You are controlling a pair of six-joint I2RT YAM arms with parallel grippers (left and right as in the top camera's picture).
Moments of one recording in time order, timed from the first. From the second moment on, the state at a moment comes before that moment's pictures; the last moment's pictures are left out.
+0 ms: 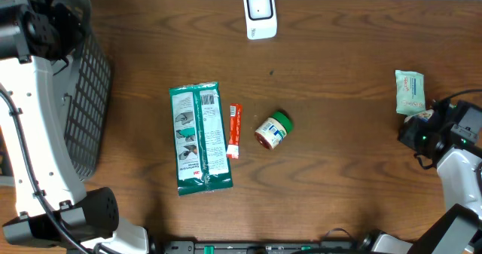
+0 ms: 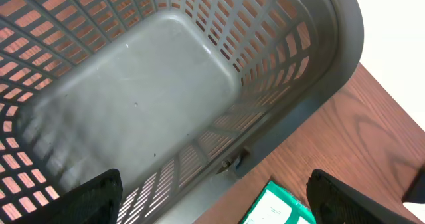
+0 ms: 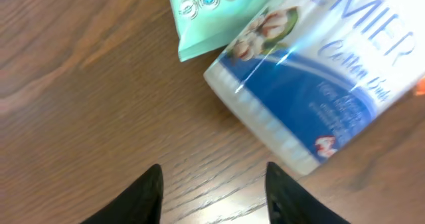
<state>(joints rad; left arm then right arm) 0.24 1.74 2.15 -1.39 -0.21 -0.55 -0.53 1.42 0.77 -0.43 -0.21 0.08</state>
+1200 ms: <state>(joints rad) 0.24 1.74 2.15 -1.39 -0.21 -0.55 -0.53 1.33 0.92 -0.75 -0.30 0.18</state>
